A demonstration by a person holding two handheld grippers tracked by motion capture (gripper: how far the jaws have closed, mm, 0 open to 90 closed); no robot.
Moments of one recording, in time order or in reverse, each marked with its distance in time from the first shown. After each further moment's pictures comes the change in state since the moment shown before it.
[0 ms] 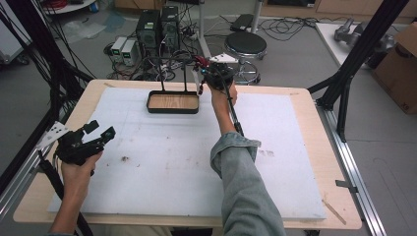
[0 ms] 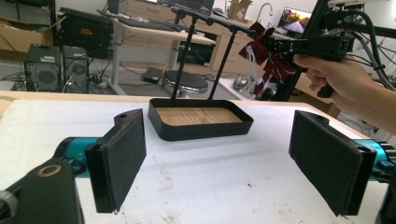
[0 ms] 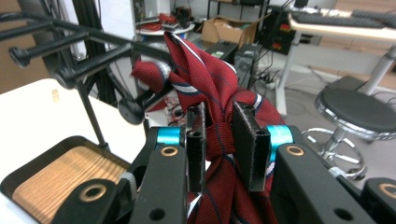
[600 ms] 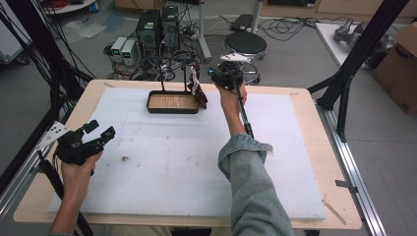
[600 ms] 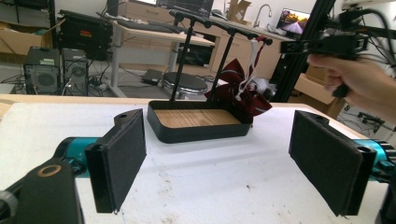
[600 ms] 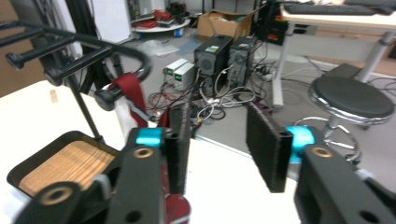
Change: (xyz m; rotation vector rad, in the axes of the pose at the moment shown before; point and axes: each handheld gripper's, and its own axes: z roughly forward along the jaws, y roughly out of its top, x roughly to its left) left arm -0.001 0.001 0.000 -0.004 -0.003 0.006; right arm -0.023 0.004 -0.028 0.018 -0.014 0.042
